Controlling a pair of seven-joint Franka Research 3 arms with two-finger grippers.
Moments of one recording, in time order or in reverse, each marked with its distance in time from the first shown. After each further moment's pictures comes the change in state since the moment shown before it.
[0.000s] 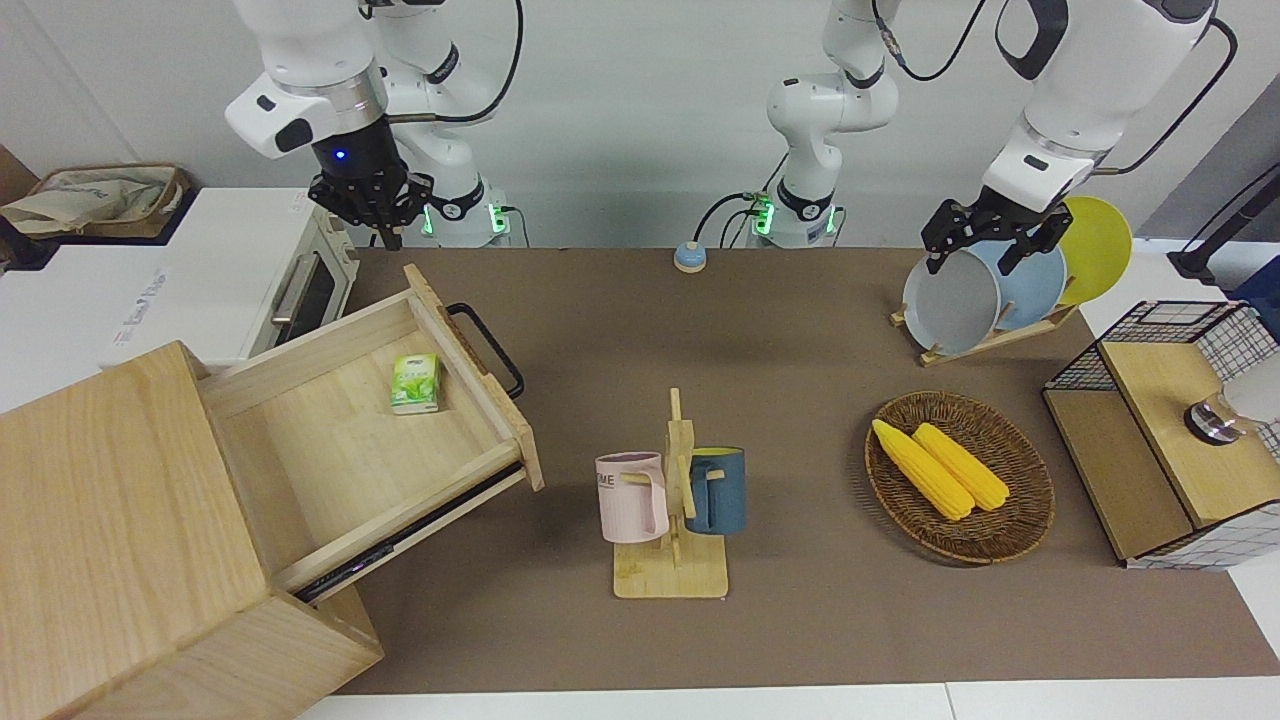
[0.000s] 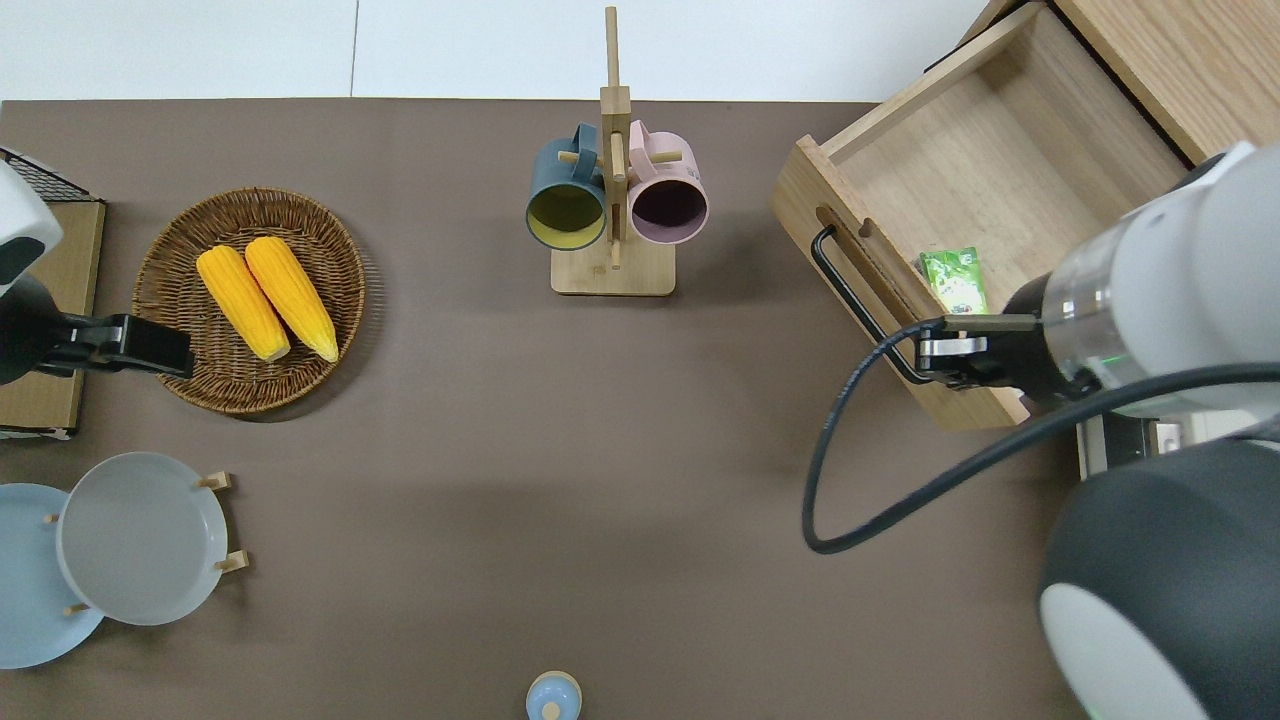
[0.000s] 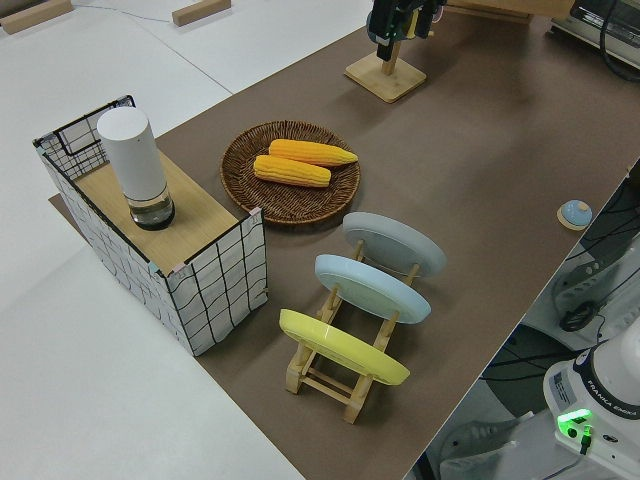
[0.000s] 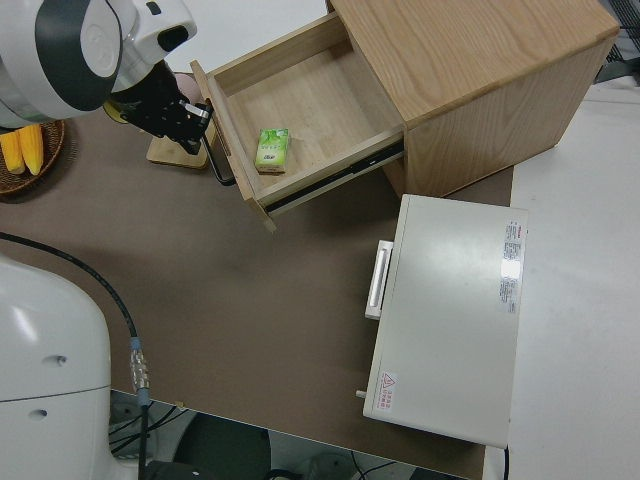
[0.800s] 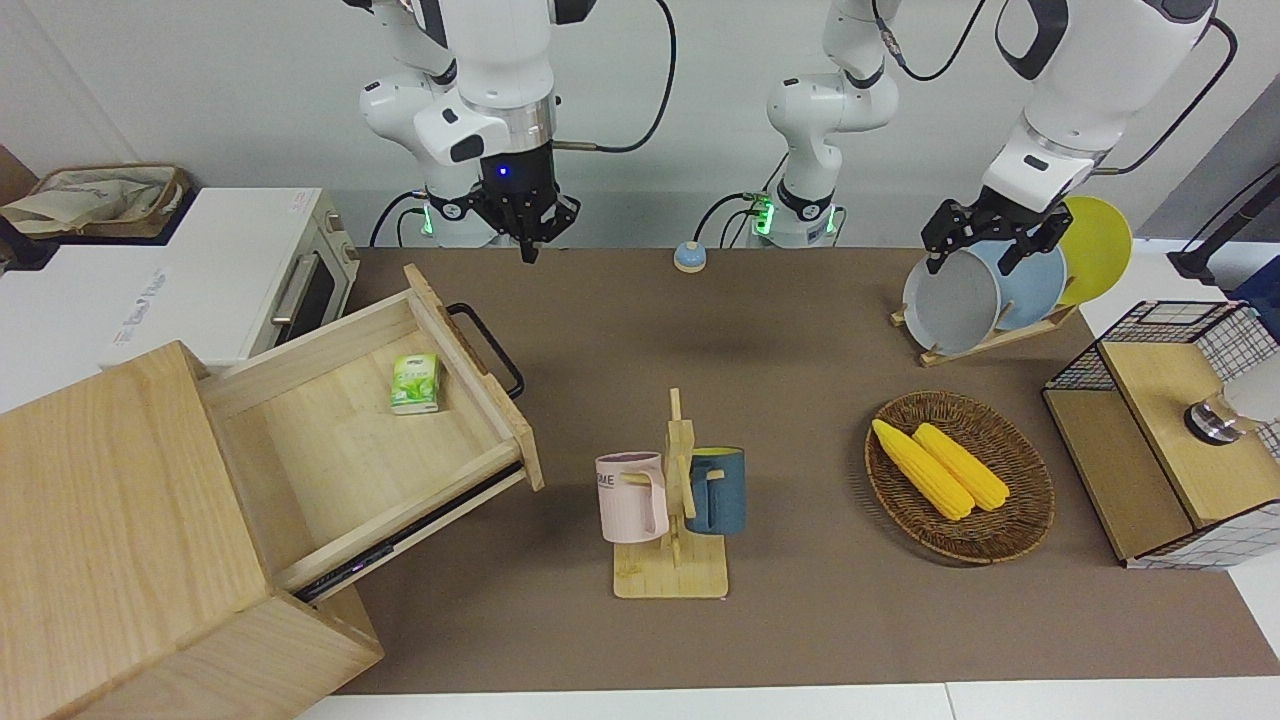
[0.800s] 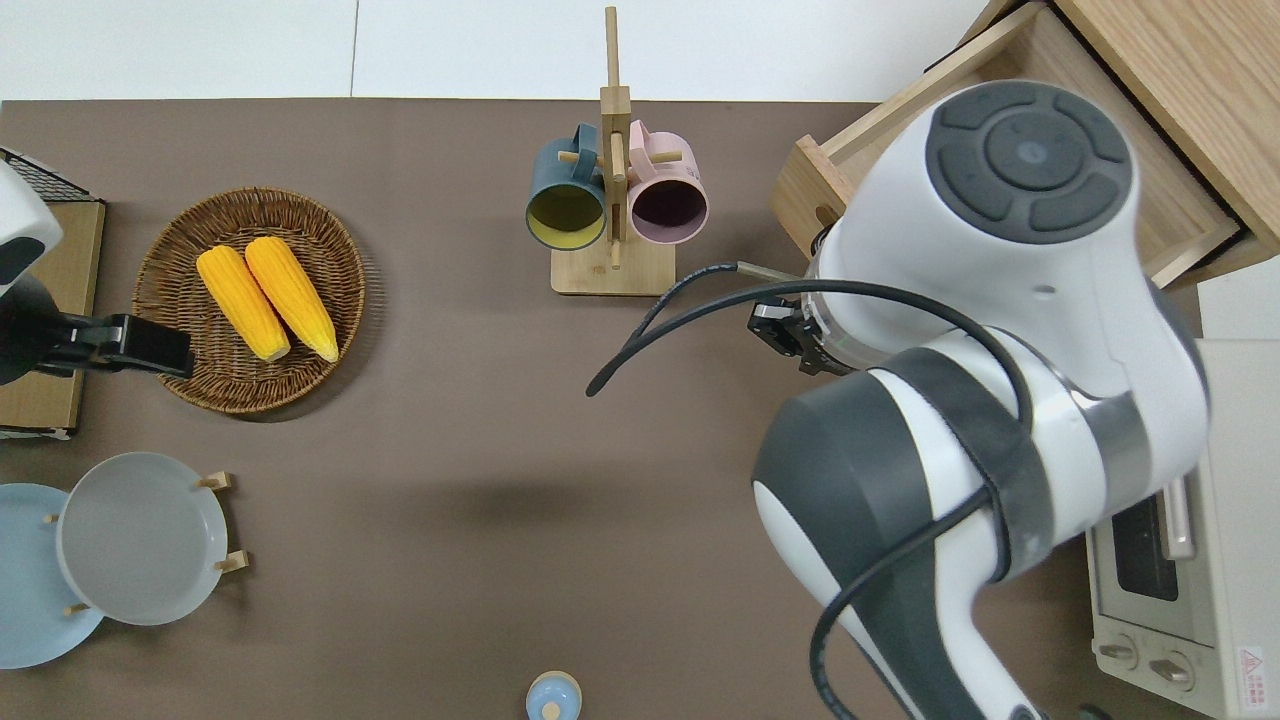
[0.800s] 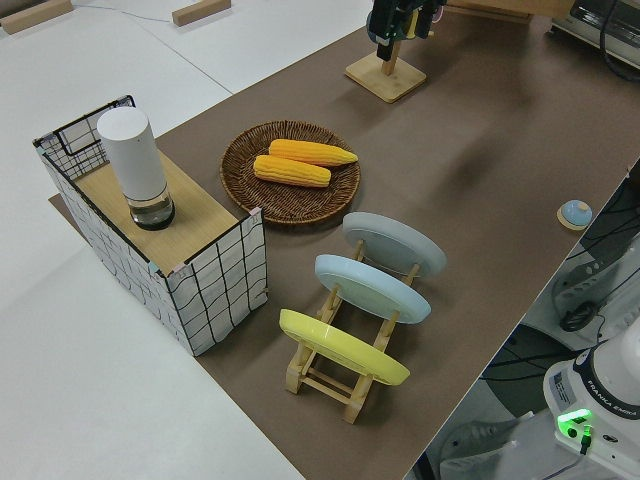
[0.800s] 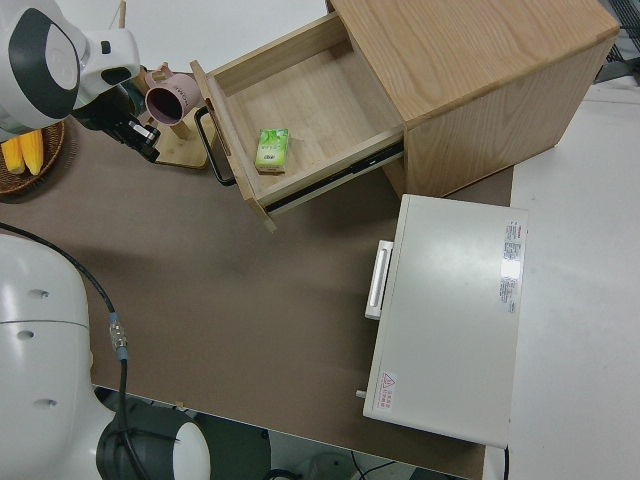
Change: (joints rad) left arm 0.000 0.000 0.000 0.000 0.000 0.000 0.000; right arm 0.099 0.175 -0.002 -0.002 0.000 0.102 0.396
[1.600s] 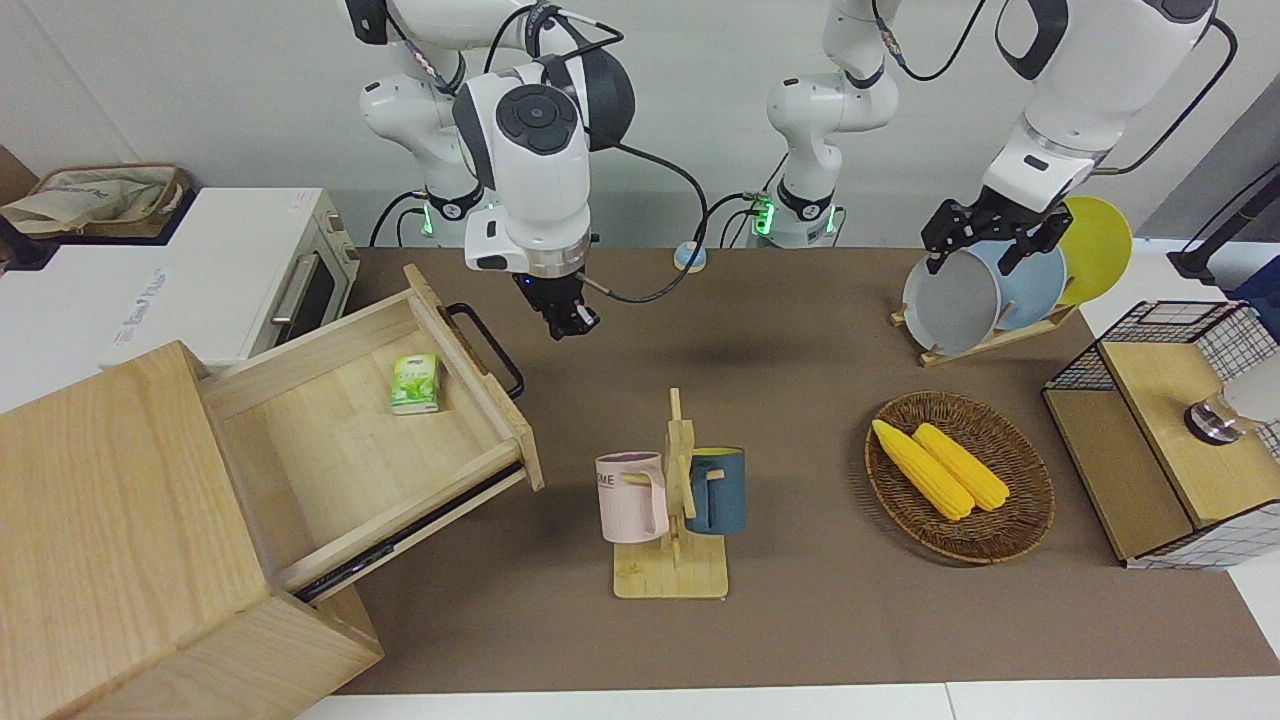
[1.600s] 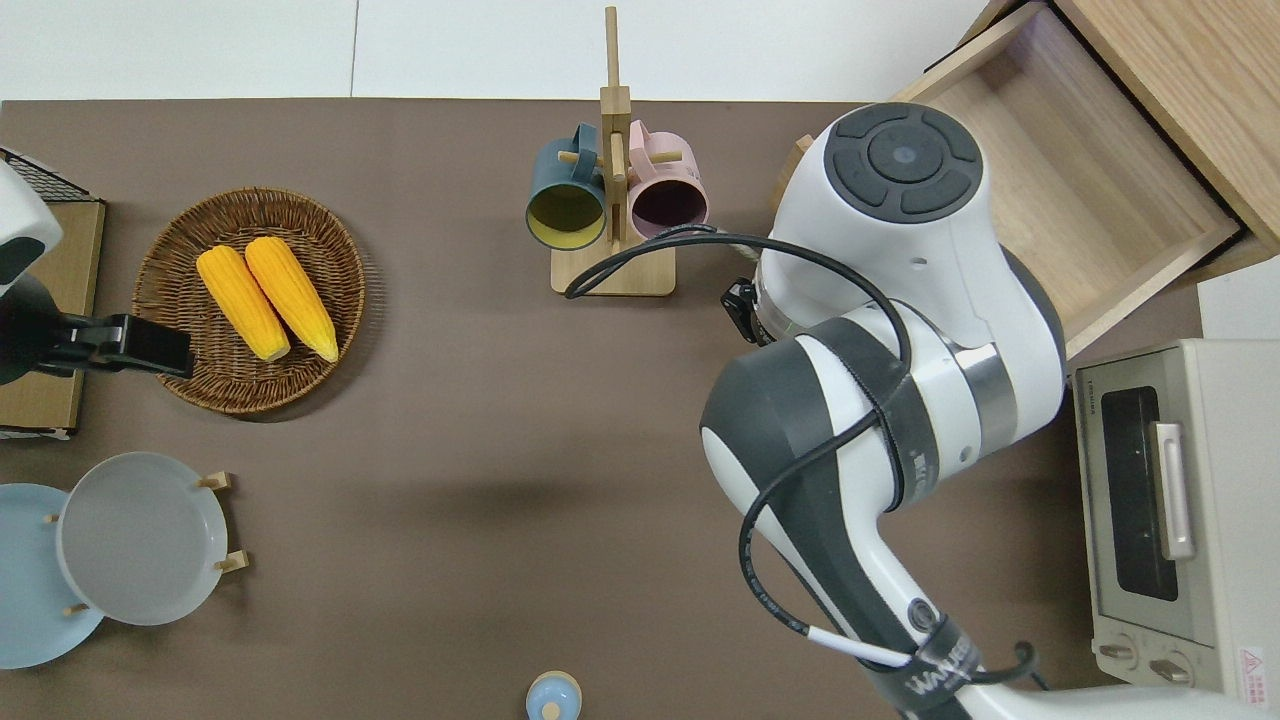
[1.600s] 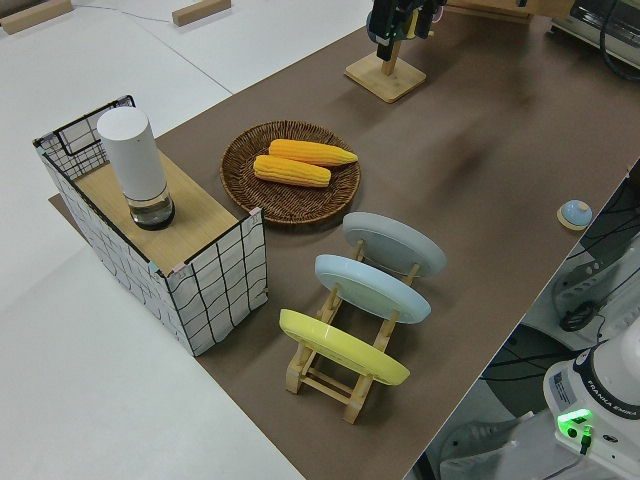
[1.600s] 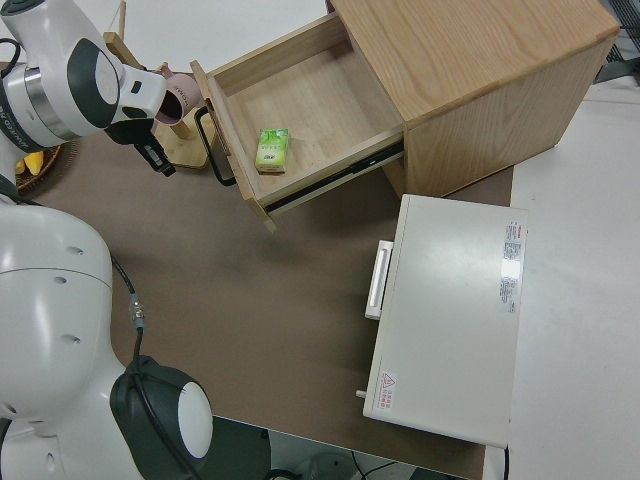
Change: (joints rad) left arm 0.000 0.000 0.000 0.000 0.000 0.000 0.000; right arm 0.005 0.083 -0.004 -0.035 0.033 0.080 0.353
